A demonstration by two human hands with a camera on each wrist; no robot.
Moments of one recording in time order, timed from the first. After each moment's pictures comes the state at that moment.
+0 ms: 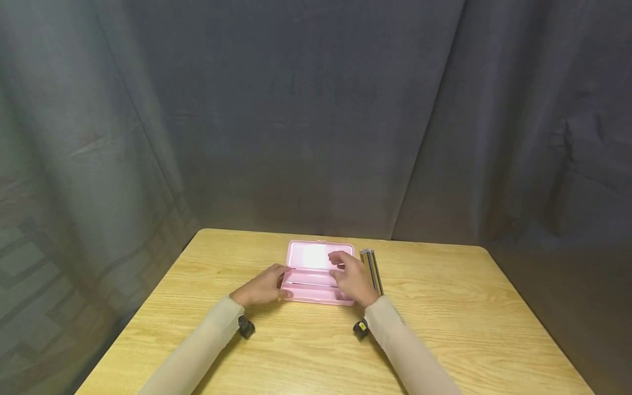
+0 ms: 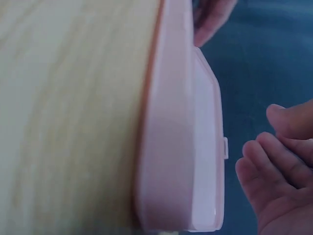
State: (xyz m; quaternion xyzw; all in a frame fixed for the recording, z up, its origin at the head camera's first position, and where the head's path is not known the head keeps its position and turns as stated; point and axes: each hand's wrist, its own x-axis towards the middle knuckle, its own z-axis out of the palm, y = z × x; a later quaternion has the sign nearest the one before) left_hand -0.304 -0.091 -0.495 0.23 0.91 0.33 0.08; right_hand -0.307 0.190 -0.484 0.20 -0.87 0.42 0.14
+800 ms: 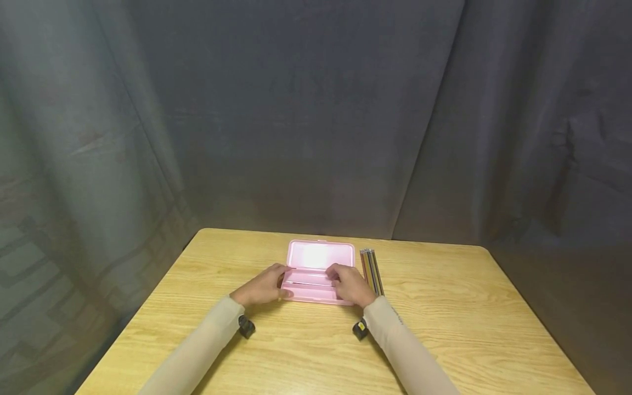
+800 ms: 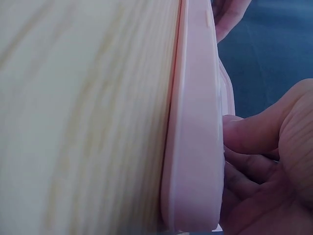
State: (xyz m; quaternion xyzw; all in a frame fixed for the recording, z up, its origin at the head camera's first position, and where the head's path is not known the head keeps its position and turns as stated) left_hand -0.307 -0.090 -0.496 0.23 0.91 0.34 0.08; right_hand -0.306 0.187 -0.493 0.20 -0.93 0.32 0.03
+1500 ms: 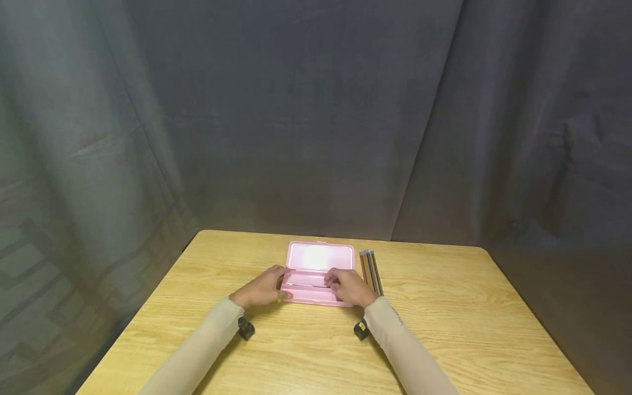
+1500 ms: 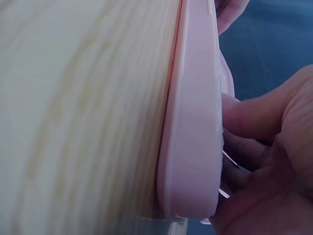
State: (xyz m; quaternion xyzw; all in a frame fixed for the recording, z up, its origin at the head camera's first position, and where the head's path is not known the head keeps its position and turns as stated) left_hand -0.306 -0.089 -0.496 0.23 0.91 0.34 0.07; right_hand -0.307 0.193 -0.493 0.22 -0.91 0.34 -0.03
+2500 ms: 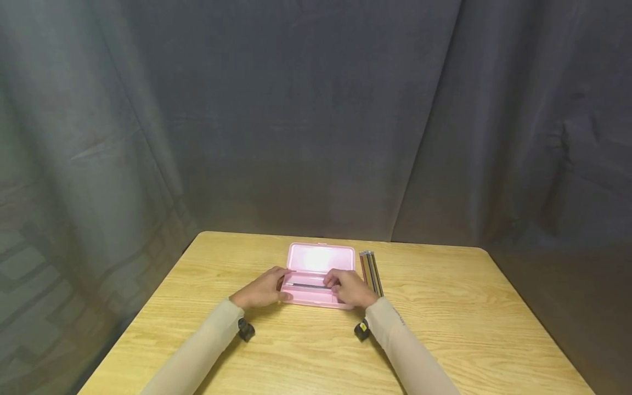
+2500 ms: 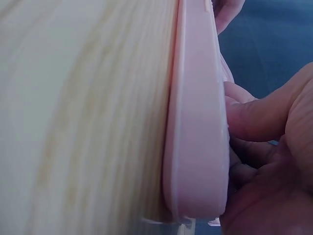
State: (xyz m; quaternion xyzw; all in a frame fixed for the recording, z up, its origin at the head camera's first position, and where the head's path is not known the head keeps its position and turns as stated) left_hand -0.305 -0.090 -0.496 0.23 0.91 0.34 0.08; right_hand -0.309 0.196 -0.492 0.21 -0.90 0.38 -0.06
